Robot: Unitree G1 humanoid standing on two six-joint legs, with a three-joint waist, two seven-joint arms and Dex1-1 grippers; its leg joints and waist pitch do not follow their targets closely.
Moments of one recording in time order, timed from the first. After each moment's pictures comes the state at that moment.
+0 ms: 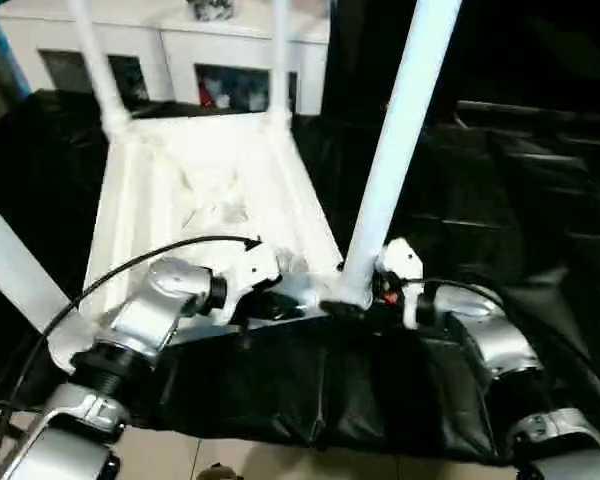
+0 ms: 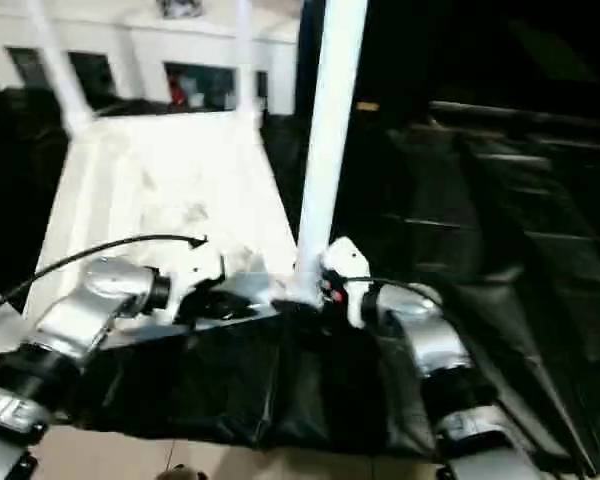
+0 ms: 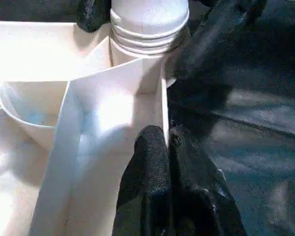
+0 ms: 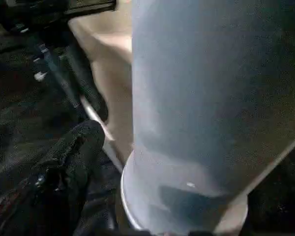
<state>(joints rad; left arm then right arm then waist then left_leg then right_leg) -0.54 0.40 -0.32 0.45 -0.01 0.18 -1.21 -0.49 -0.29 0.17 0.64 0.12 -0.03 1.09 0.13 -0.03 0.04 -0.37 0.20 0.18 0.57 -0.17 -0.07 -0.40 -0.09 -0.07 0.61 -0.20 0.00</state>
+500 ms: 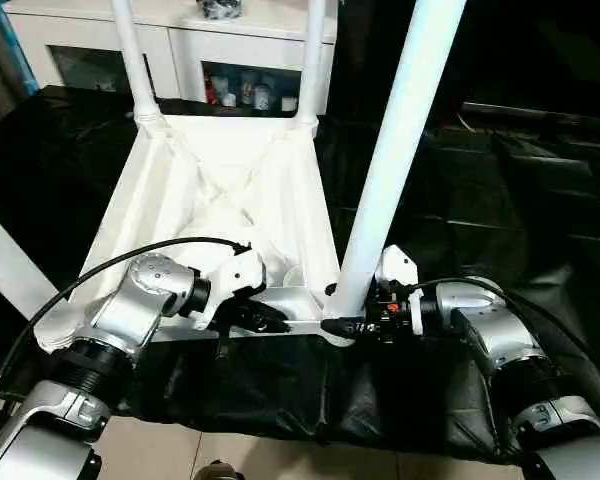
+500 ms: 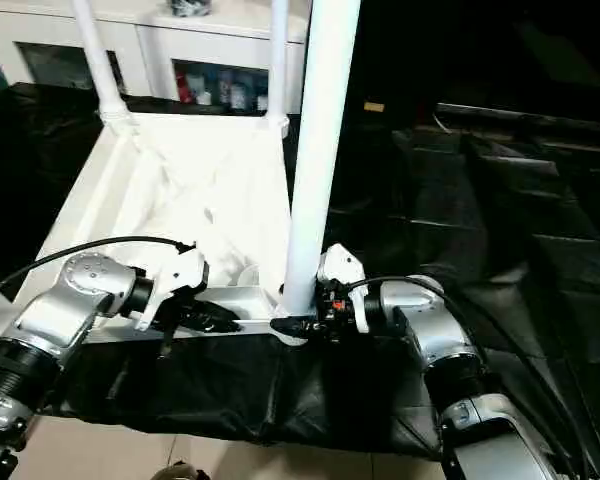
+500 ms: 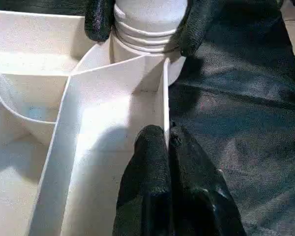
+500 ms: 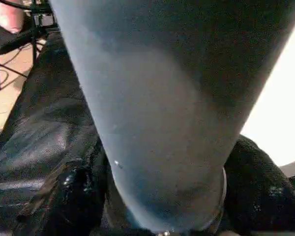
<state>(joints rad) -0.54 0.46 -0.34 0.45 -0.03 0.15 -1.35 -0.52 -0.31 0.21 0.67 0.14 -0.02 1.28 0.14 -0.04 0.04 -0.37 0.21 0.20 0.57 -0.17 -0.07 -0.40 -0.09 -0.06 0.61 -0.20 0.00</state>
